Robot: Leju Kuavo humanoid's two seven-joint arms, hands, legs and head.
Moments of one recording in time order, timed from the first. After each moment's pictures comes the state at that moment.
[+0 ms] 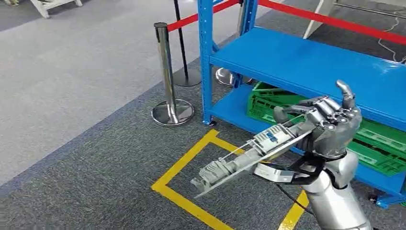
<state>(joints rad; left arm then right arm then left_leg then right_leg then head) -0.05 -0.20 1.29 -0.25 -0.64 0.02 -0.59 -0.16 -0.15 0.51 -1.88 0.79 -0.59 -0.53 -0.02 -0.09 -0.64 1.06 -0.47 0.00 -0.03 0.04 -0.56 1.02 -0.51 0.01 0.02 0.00</state>
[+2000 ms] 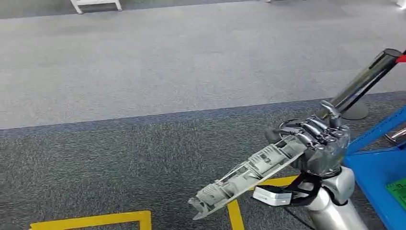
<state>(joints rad) -0.07 -0.21 1.30 -0.26 -0.68 0.05 -0.60 -0.01 -0.18 0.53 -1.94 0.76 -0.62 -0.57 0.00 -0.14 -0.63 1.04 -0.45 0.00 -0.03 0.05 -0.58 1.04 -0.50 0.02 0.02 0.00</state>
